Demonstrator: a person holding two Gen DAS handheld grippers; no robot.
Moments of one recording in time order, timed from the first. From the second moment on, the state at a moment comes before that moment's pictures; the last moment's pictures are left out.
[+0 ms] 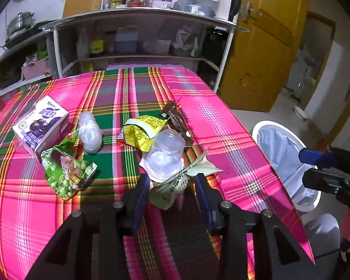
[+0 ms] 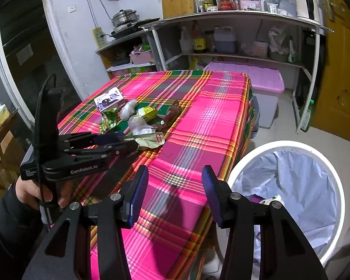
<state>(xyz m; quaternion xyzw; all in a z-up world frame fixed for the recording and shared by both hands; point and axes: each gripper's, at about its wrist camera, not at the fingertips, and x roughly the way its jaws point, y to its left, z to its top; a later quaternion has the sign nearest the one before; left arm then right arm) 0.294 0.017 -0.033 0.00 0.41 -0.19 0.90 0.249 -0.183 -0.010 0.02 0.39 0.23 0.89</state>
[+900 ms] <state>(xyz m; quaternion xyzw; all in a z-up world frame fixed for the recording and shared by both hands) 0.212 0.066 -0.001 -0.07 0.34 -0.12 0.93 0.258 -0.149 -0.008 0.01 0.38 0.26 0.89</state>
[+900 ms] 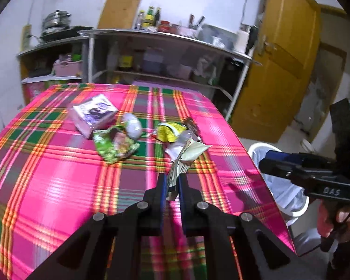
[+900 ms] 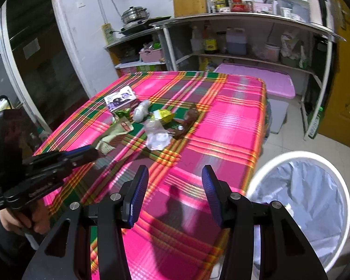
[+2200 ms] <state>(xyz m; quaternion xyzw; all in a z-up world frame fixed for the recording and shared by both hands) 0.191 0.097 0.005 -0.11 0.31 -0.08 0.94 0.297 -0.085 -0.004 -0.03 0.39 0.28 0.88</state>
